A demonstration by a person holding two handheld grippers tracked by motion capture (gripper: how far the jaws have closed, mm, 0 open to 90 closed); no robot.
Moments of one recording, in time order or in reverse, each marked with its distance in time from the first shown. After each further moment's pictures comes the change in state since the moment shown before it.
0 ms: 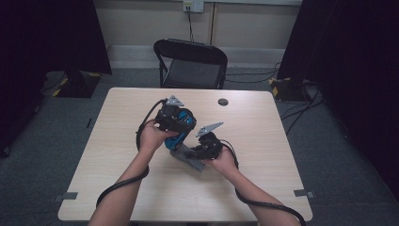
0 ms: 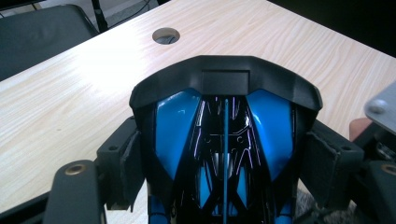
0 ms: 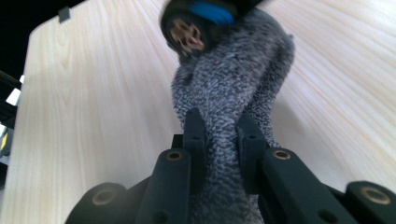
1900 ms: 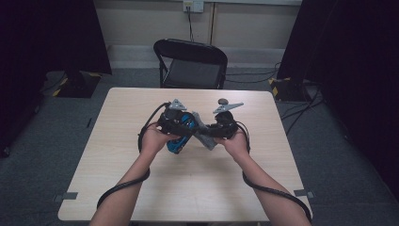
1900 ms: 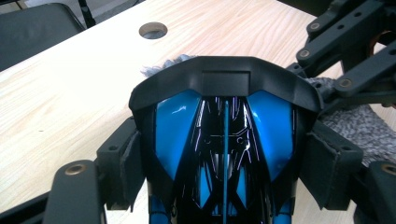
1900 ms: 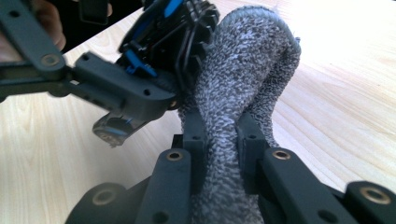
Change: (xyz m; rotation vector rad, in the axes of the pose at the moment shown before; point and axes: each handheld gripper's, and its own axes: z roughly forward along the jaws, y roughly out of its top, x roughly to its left) left arm -0.007 -0.006 0.007 0.015 -0.025 0.026; right arm -0.037 0.031 -0.057 -0.127 -0.154 0.104
